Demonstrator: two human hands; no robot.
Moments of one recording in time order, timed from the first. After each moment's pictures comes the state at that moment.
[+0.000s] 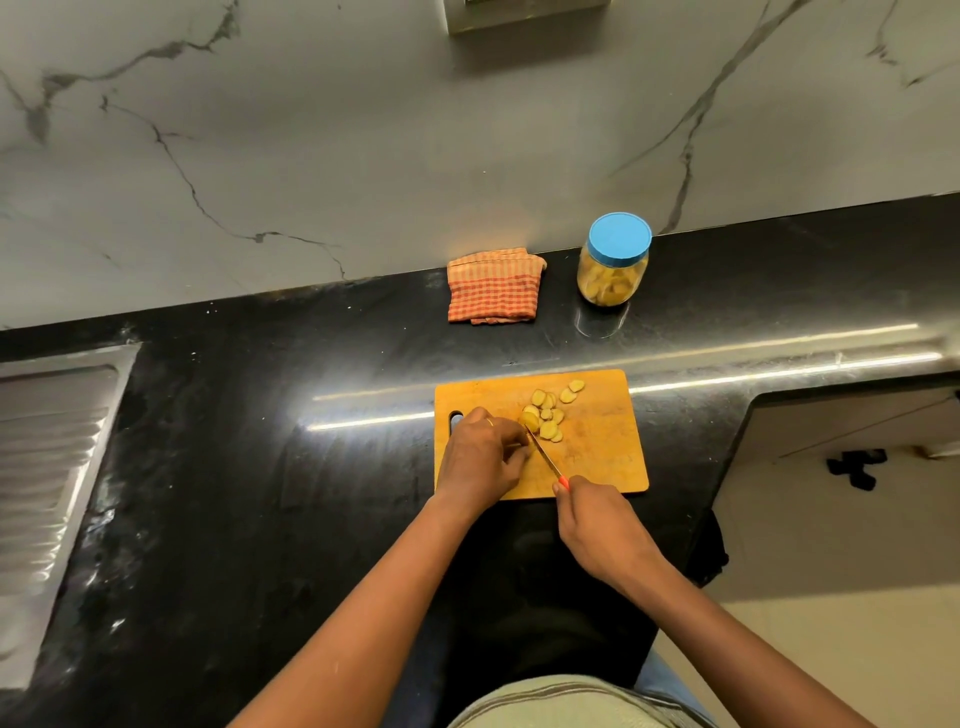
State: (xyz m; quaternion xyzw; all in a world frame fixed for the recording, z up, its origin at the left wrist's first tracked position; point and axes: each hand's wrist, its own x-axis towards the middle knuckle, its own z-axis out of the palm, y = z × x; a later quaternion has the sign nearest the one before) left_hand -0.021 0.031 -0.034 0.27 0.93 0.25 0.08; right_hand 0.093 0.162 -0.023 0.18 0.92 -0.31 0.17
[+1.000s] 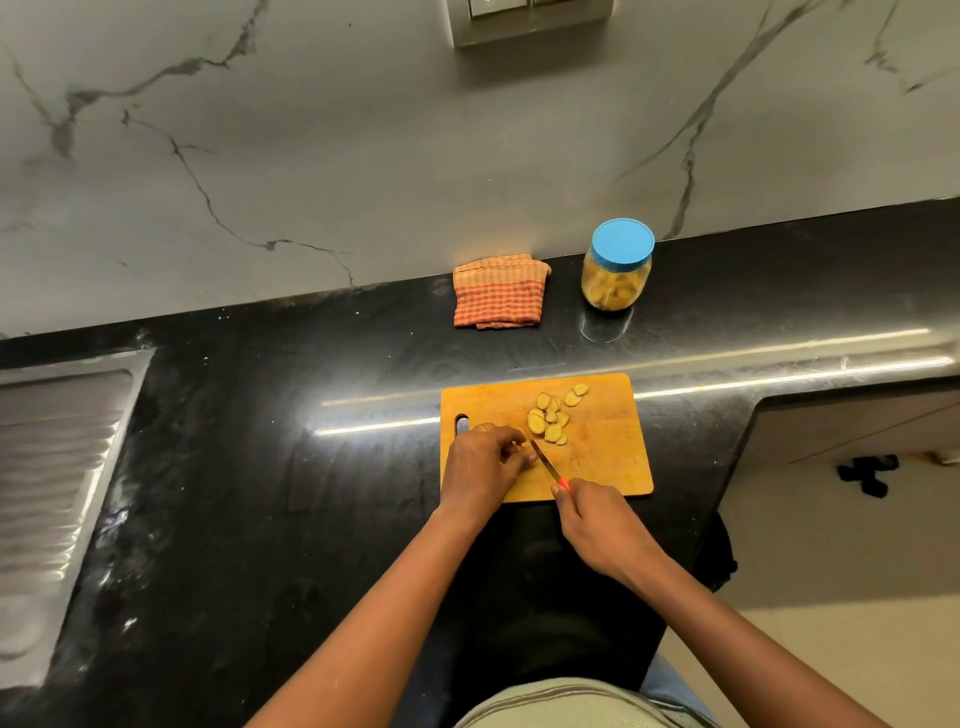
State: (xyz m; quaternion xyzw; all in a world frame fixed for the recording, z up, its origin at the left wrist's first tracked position) left_hand -0.012 0.029 -0.025 0.19 0.93 0.31 0.11; right_hand 0.089 0.164 -0.019 0.19 0.88 -0.38 0.20
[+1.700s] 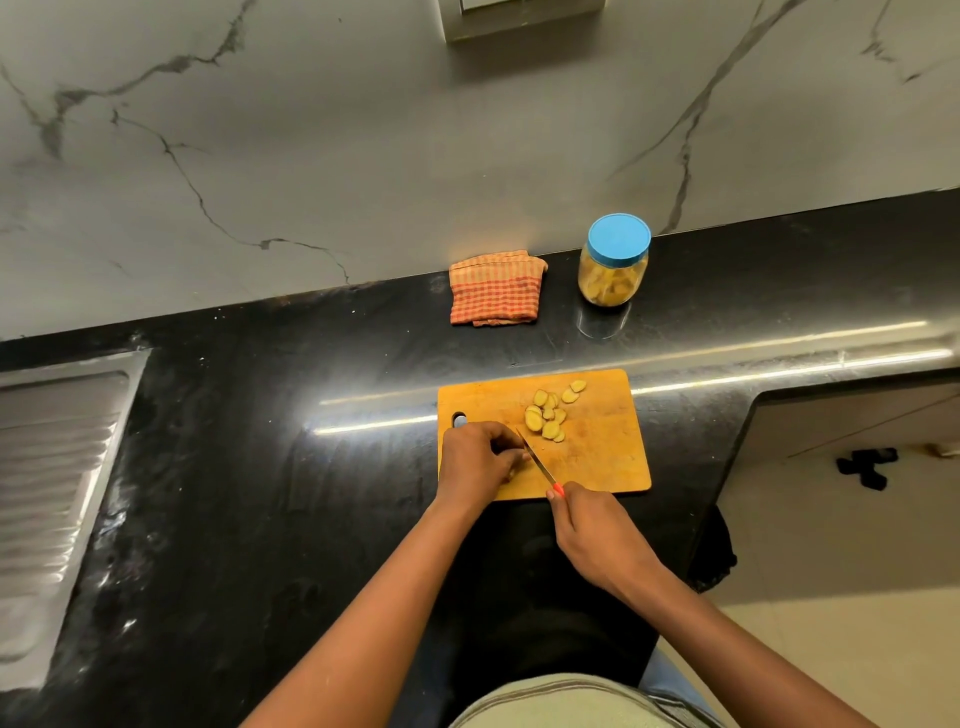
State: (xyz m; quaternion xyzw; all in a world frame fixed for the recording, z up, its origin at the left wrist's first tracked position) left_hand -0.016 0.031 -0.019 0.10 0.91 0.37 0.19; right_hand 0.099 0.157 -0.024 0.17 0.91 -0.35 0.17
